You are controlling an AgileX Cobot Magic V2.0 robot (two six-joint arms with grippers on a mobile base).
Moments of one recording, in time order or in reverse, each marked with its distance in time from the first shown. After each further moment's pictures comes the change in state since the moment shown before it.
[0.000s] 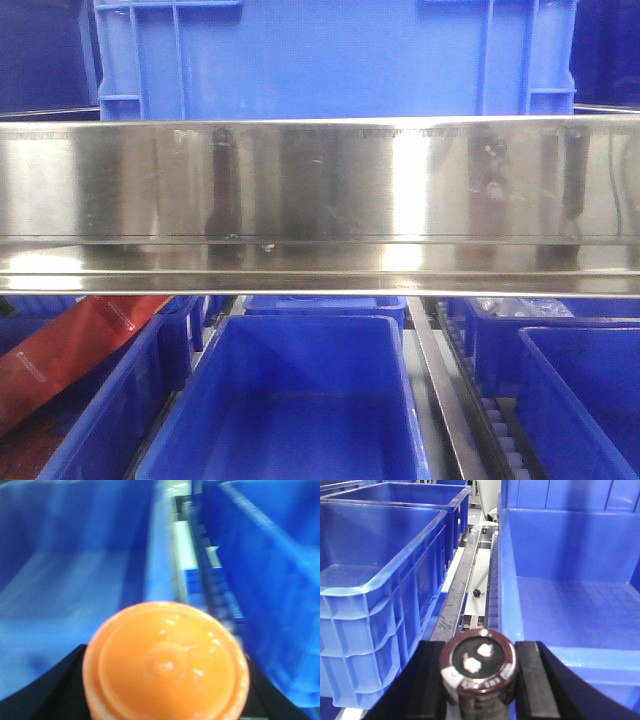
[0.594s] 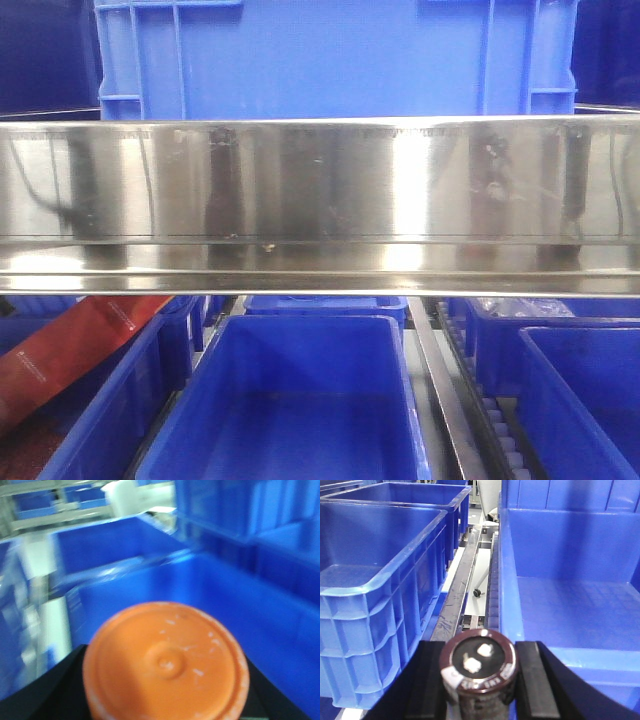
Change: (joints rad) left arm -0.373 0.662 -0.764 -0.010 0.002 0.000; right arm 0.000 0.000 0.000 0.000 0.000 -0.002
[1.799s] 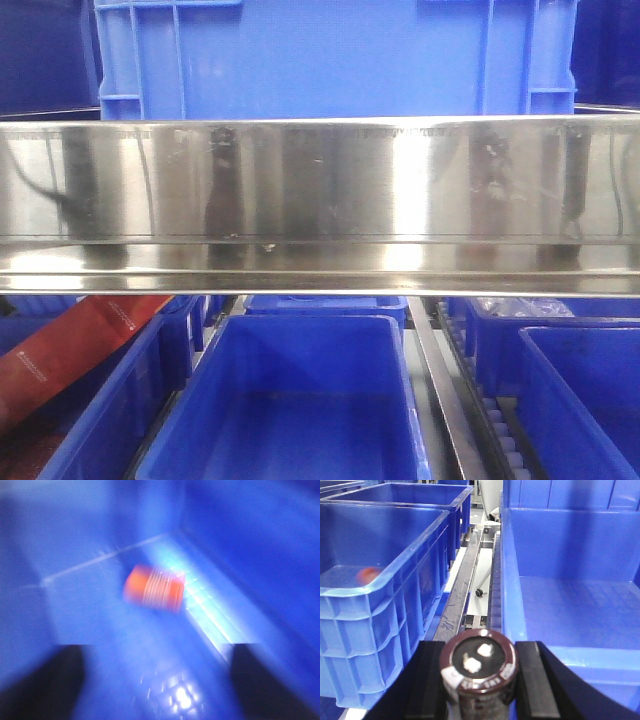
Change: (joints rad) left arm -0.018 0.179 -0.134 -0.034 0.263 0.000; right arm 0.000 0.000 0.000 0.011 0.000 0.000
